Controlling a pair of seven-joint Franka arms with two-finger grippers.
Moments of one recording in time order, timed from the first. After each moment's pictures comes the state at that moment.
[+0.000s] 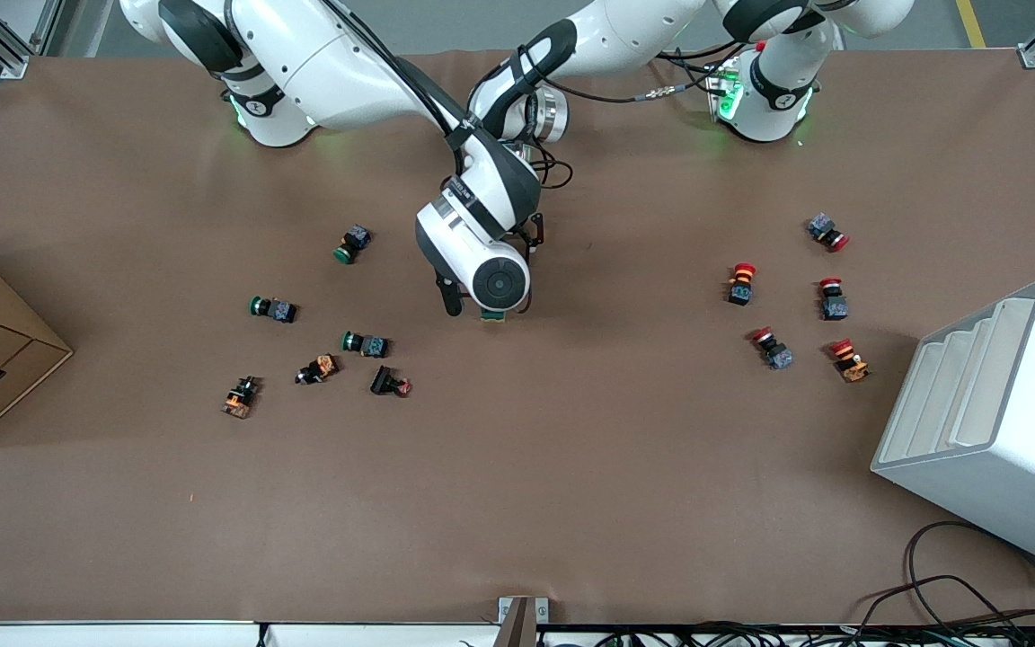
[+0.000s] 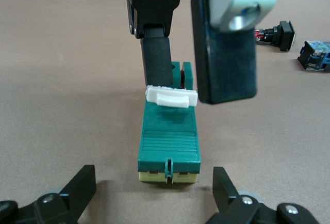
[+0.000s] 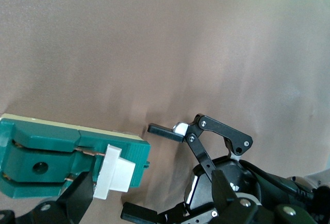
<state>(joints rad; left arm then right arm) -0.83 0.80 -0.47 -1.94 1.85 2.02 -2.58 0.68 0.80 0.11 -1.38 0.24 1.70 1.99</state>
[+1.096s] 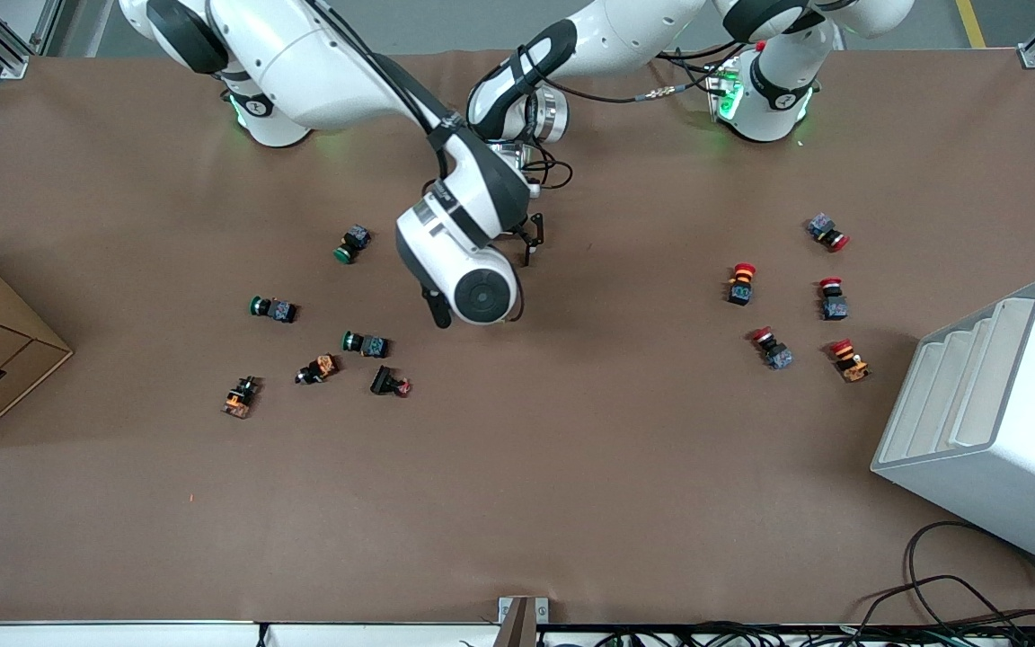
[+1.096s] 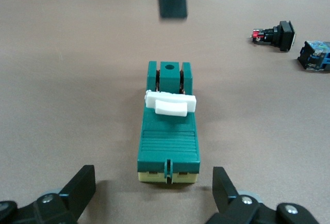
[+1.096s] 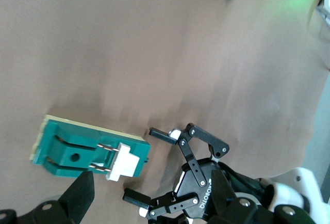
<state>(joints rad) -0.83 0.80 -0.47 -1.94 1.85 2.02 -2.58 0.61 0.78 0.10 -1.26 0.24 1.56 1.86</state>
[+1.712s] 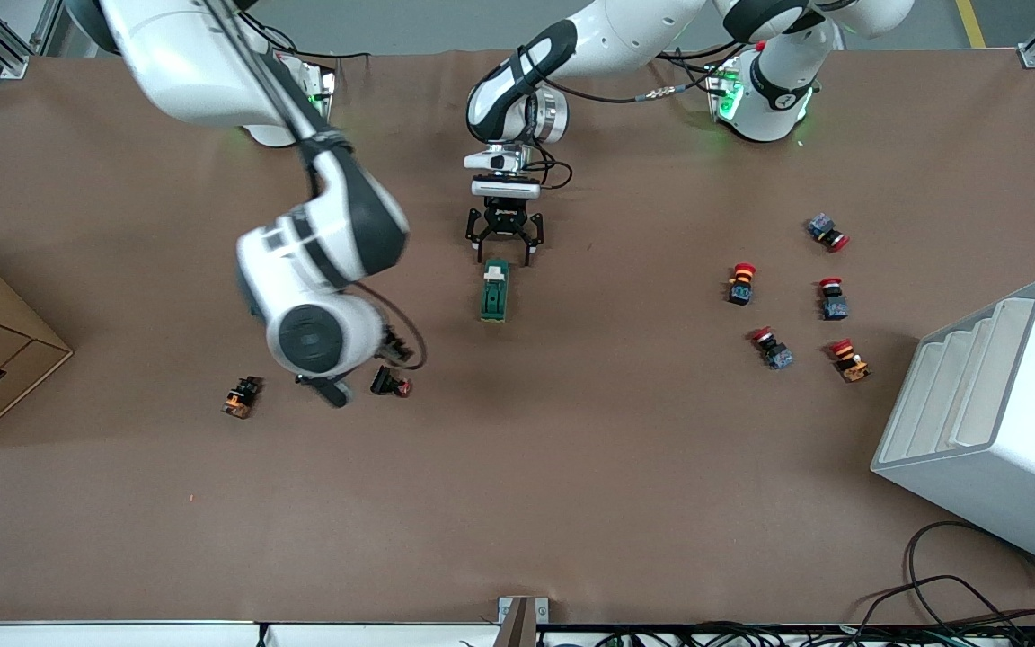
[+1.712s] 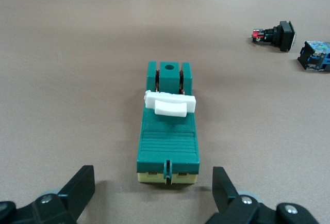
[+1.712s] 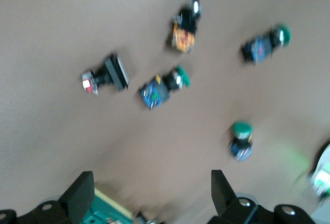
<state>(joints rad) -0.83 0.80 -0.47 -1.94 1.85 2.02 -2.58 0.35 0.65 0.08 -1.24 0.04 1.53 1.07</state>
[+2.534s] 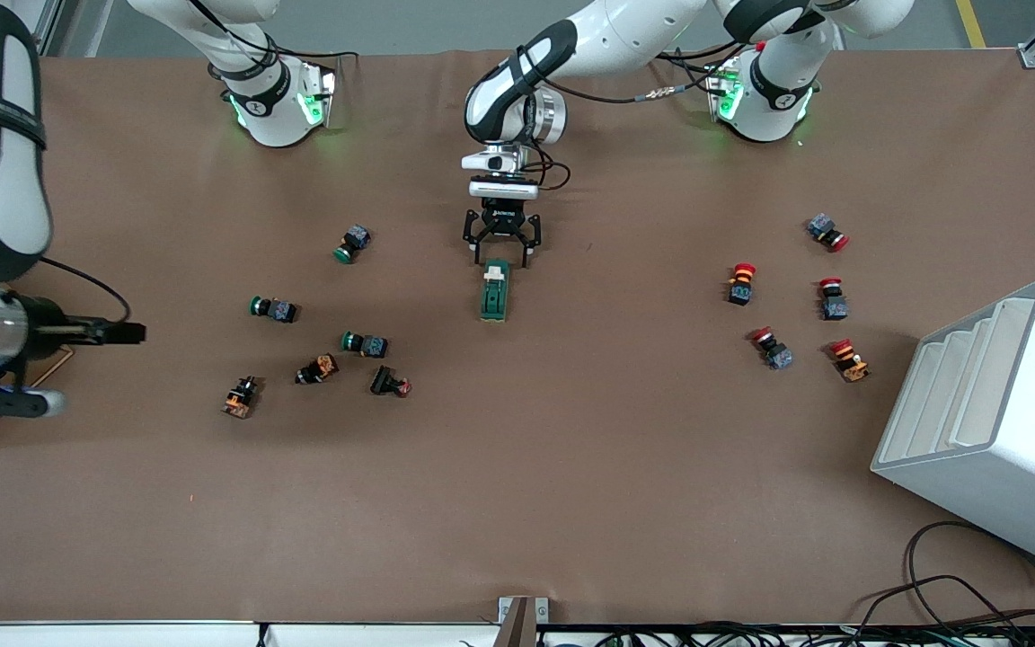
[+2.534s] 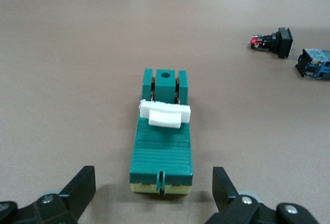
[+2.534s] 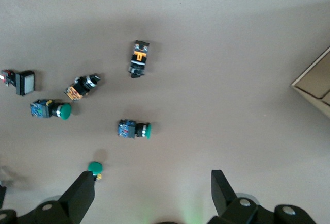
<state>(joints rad) -0.83 0.80 -0.47 -1.92 1.84 2.02 -2.58 -0.10 0.44 0.07 -1.24 -0.04 1.38 0.02</state>
